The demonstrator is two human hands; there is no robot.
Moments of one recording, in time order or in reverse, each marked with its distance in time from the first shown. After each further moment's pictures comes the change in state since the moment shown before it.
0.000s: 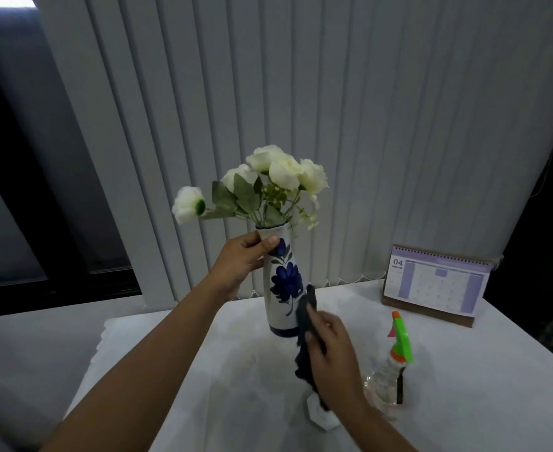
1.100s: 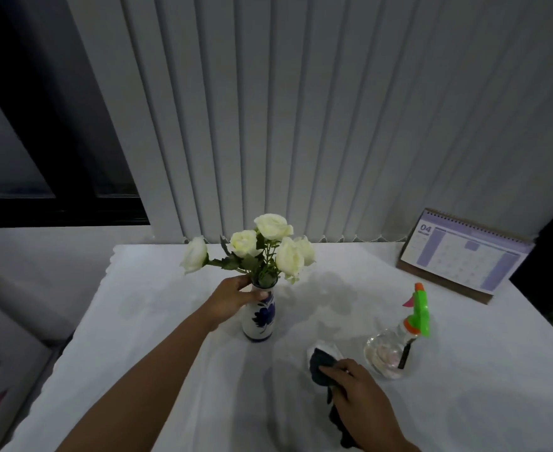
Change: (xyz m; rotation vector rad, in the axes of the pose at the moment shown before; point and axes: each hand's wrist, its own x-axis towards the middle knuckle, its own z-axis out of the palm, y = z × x) left_hand -0.061 -0.178 -0.062 0.321 0.004 -0.421; right_hand -0.080 0.107 -0.020 -0.563 -0.550 0.145
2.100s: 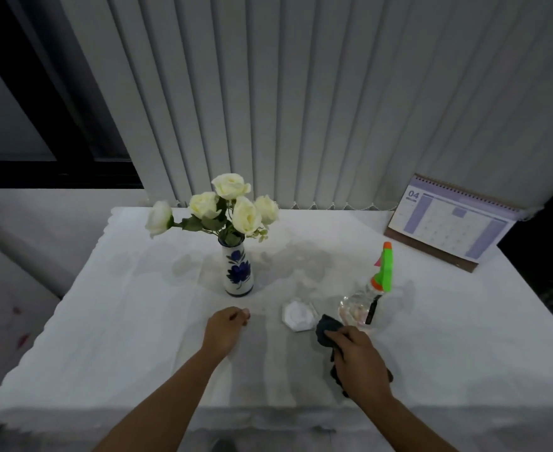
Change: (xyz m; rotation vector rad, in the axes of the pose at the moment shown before) left_hand -0.085 -0.073 0.120 0.158 0.346 -0.301; right_hand -0.028 0.067 -0.014 -0.045 0.053 0.029
